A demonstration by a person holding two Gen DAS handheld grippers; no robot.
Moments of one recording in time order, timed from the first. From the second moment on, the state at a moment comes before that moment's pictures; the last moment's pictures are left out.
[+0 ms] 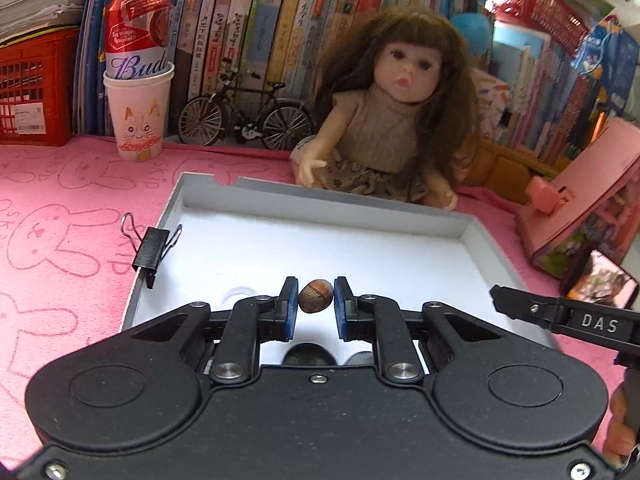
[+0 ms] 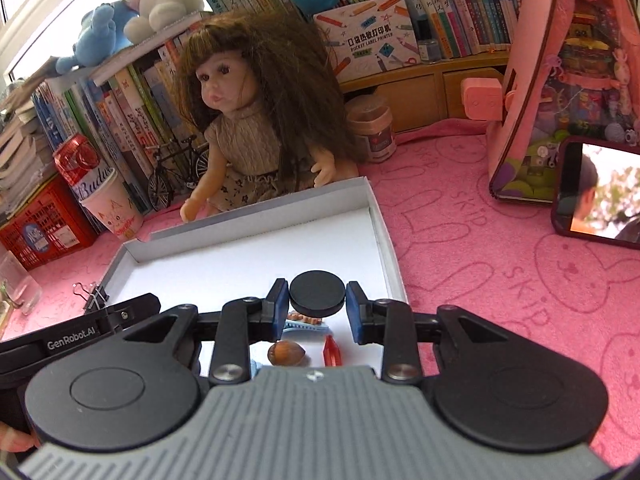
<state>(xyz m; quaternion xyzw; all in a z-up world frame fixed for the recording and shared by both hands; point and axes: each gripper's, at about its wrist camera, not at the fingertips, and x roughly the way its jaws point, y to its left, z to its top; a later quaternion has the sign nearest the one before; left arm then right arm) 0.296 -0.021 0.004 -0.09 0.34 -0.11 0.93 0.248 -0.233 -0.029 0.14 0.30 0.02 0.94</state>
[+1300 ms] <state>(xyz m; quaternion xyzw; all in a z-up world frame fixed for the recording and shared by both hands) 0.279 -0.020 0.003 -0.06 0.32 -0.10 0.94 0.242 -0.222 -0.036 0.11 0.28 0.01 0.95</state>
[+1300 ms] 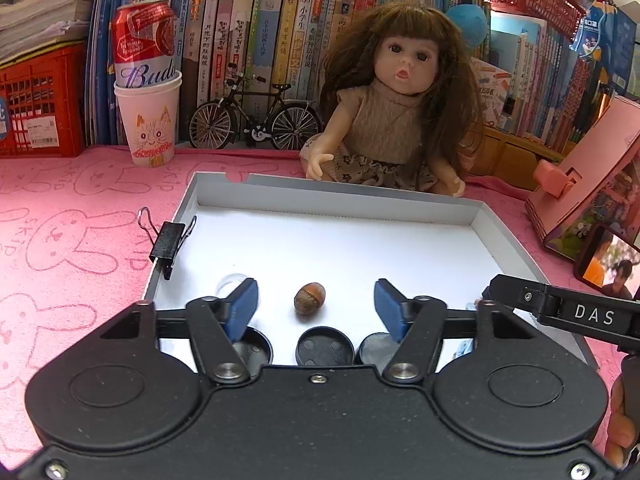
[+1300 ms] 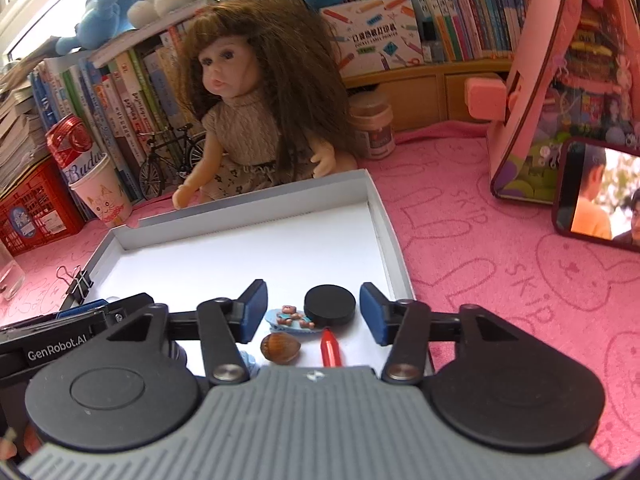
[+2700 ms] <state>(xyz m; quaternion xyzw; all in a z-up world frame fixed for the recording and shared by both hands) 0.164 -0.010 0.022 0.01 0.29 -0.10 0.95 0.146 -0.221 -0.034 0.06 0.25 0.00 0.97</state>
